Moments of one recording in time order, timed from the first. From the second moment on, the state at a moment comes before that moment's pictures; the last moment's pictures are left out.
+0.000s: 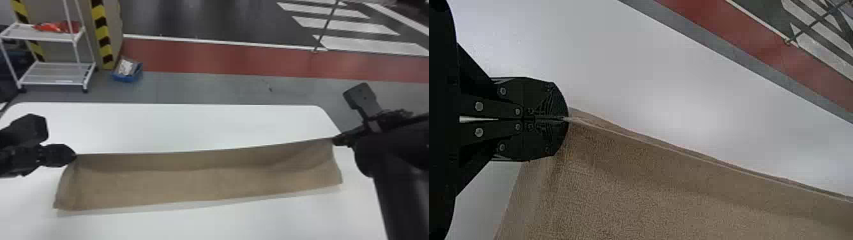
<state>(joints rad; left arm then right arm) -0.12 0.38 0.08 -1.62 -0.67 0.12 -1.18 -0.26 -0.30 -0.17 -1.71 0.92 1.00 1.03</state>
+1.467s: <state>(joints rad) -0.05 0.38 0.23 -1.69 -0.45 0.18 -1.09 -0.27 -0.27 -0.17 -1.69 0.91 1.09 0.92</state>
